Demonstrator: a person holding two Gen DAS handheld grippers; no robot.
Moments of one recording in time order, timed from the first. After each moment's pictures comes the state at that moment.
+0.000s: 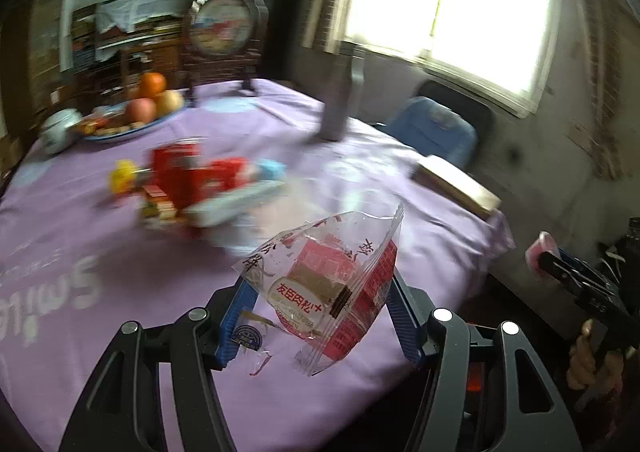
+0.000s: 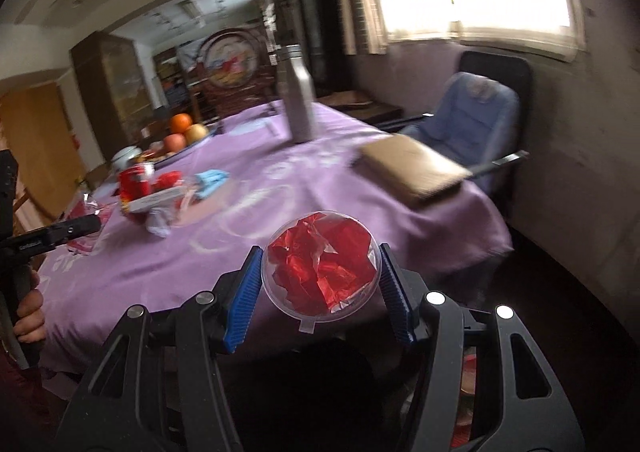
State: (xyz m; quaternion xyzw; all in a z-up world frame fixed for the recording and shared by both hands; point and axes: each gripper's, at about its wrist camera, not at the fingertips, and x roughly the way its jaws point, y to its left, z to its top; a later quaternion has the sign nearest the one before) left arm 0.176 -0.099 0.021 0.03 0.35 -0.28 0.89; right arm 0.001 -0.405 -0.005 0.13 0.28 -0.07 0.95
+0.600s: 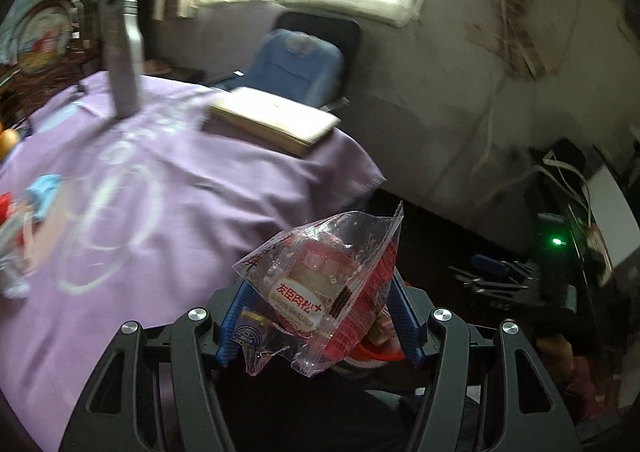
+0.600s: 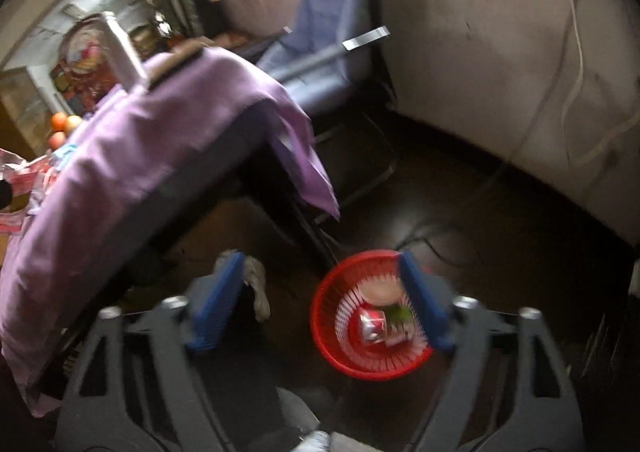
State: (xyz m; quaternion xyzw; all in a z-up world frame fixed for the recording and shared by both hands) left arm 0.118 -0.311 -0.033 0.12 0.39 -0.45 0.79; right arm -0.084 -0.555 -0.141 0.25 0.39 -0.21 0.86
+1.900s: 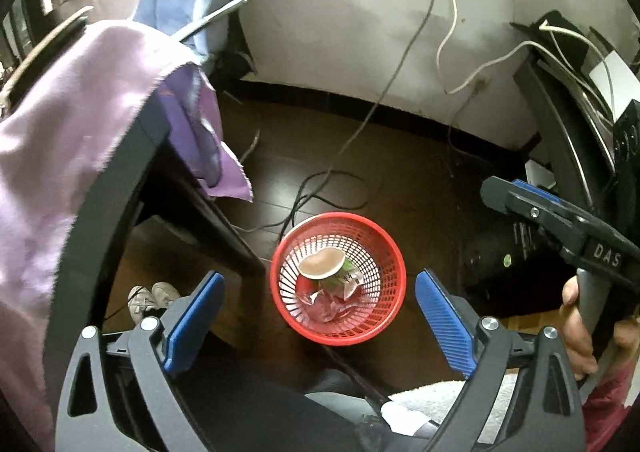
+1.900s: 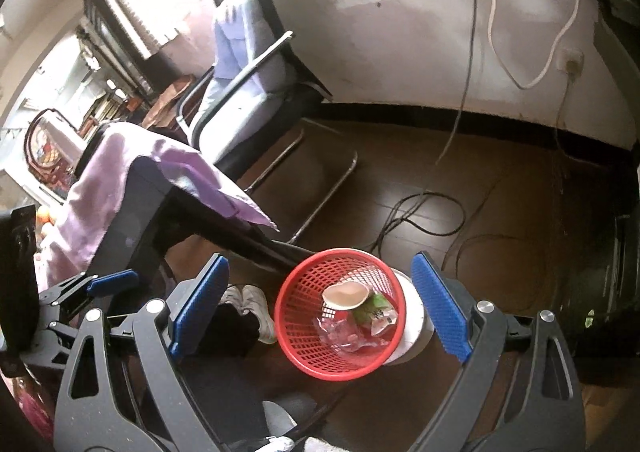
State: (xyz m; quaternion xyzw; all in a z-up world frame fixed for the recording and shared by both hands) left arm 0.064 -0.487 -0.160 0.26 0.46 -0.48 0.70; right arm -0.161 -0.633 -0.173 0.36 0.33 -0.26 0.83
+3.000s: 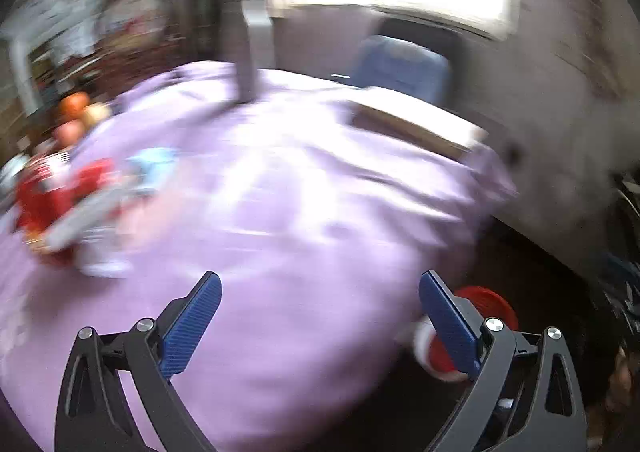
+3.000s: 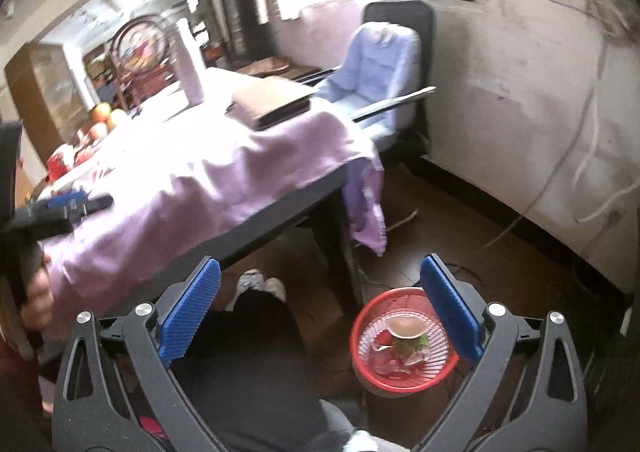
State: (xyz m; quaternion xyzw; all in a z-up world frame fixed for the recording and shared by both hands) left arm 0.194 -0.212 -0.034 0.12 0.37 -0.27 0.88; right arm -0.065 -0.468 -0.061 0.17 0.34 -0.17 0.91
